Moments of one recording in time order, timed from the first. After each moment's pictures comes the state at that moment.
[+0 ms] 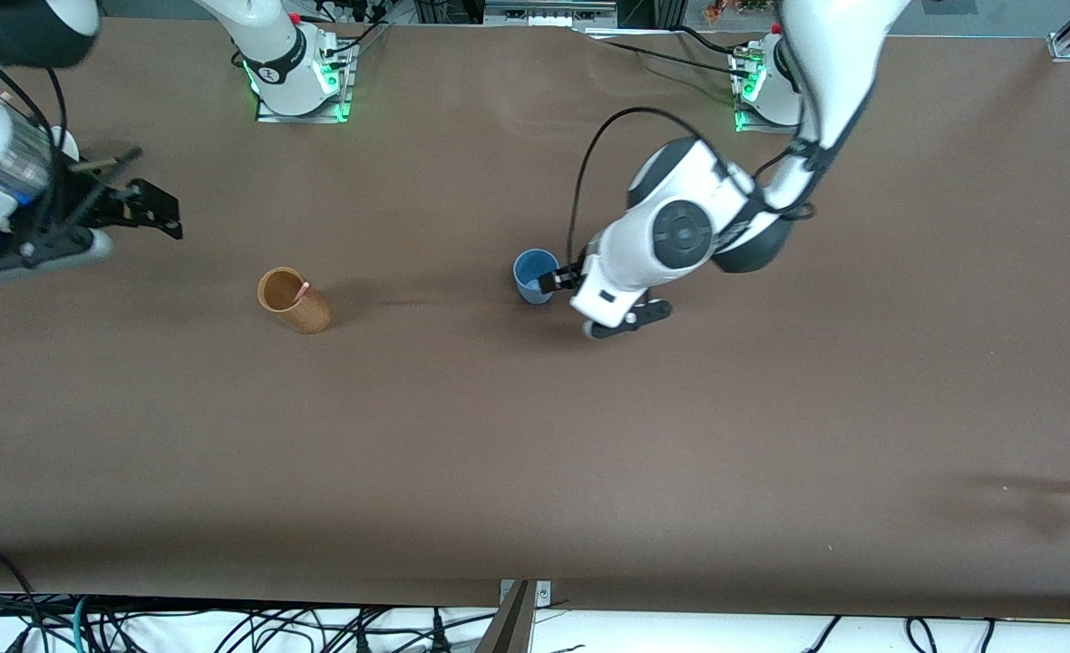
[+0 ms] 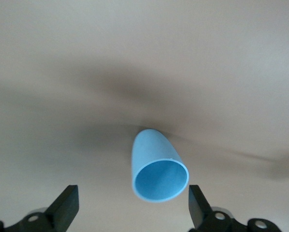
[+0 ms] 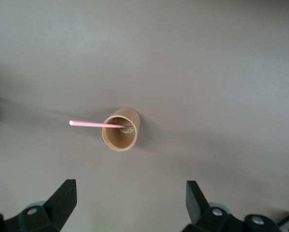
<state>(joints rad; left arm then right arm) -0.22 0.52 -0.41 -1.55 -0.19 1.97 -0.89 0.19 0.07 -0.09 -1.67 0.02 1.67 -0.16</state>
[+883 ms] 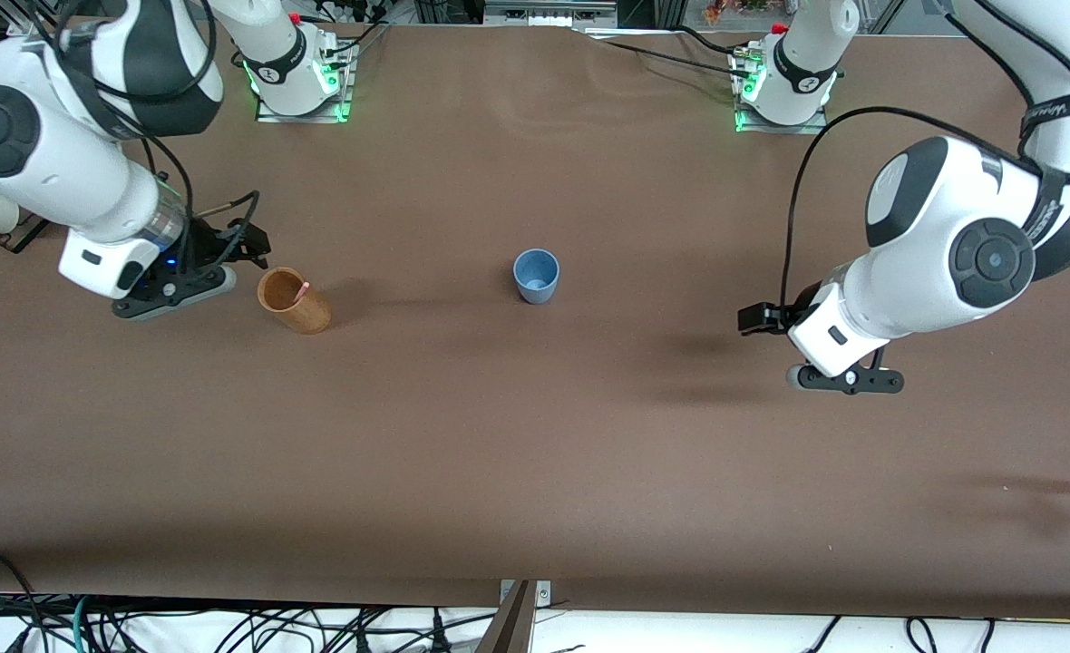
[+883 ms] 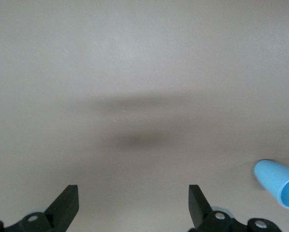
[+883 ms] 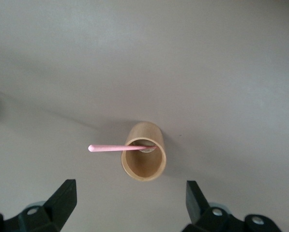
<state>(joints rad) 0.09 0.42 -0.41 -1.43 0.06 1.72 -0.24 0.27 0.10 -0.07 -1.85 0.02 1.89 -0.18</state>
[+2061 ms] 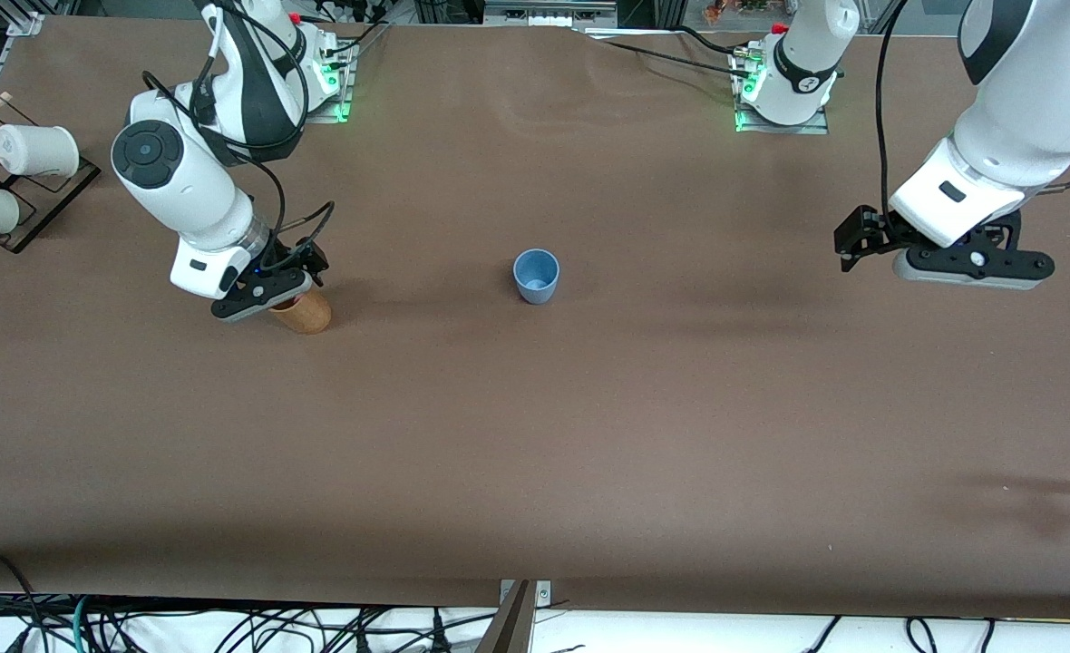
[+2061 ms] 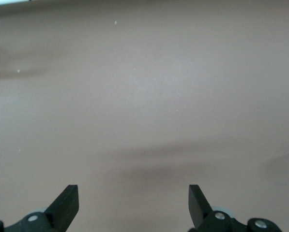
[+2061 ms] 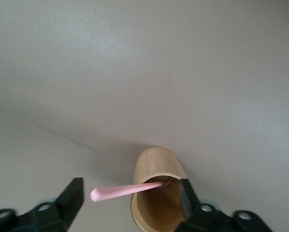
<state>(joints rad) -0.04 0.02 -0.15 -1.71 0.07 1.77 -0.11 0.28 0.10 -0.01 -2.14 -0.02 2.29 -0.18</state>
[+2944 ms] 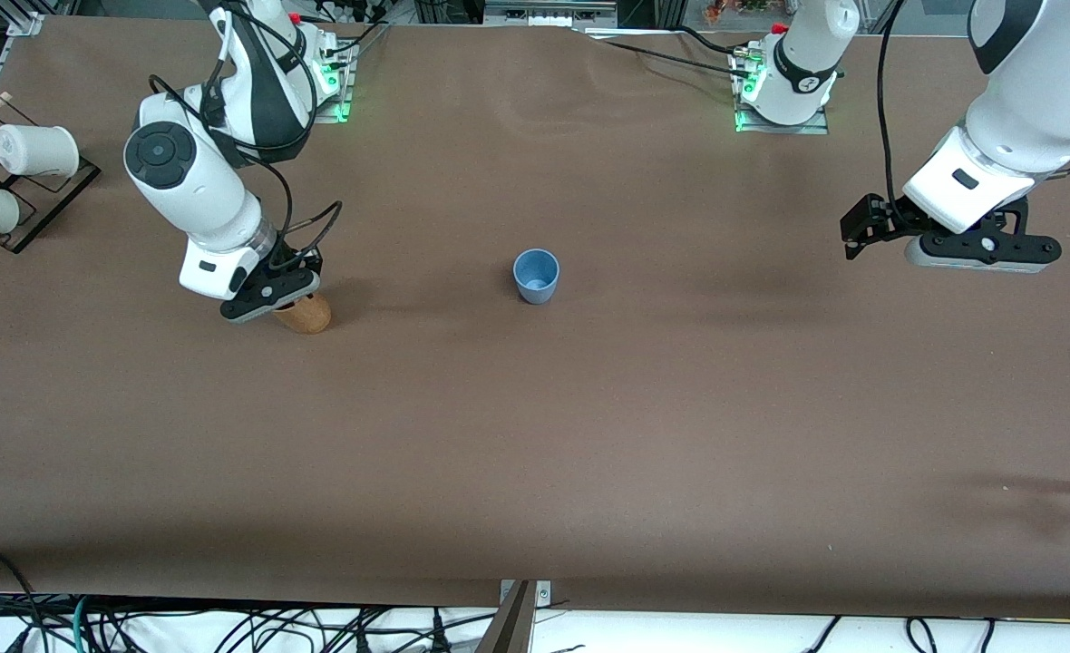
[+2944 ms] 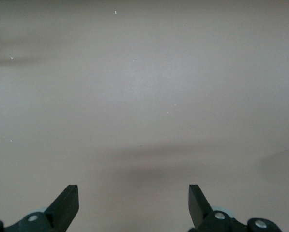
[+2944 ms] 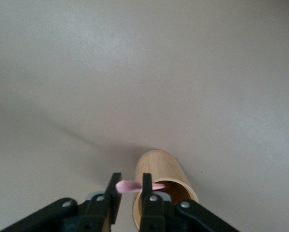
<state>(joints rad) -0.04 -0.02 -0.13 -1.77 0.03 1.78 -0.11 0.28 0.11 0.01 -2.14 -0.04 2.31 -0.18</state>
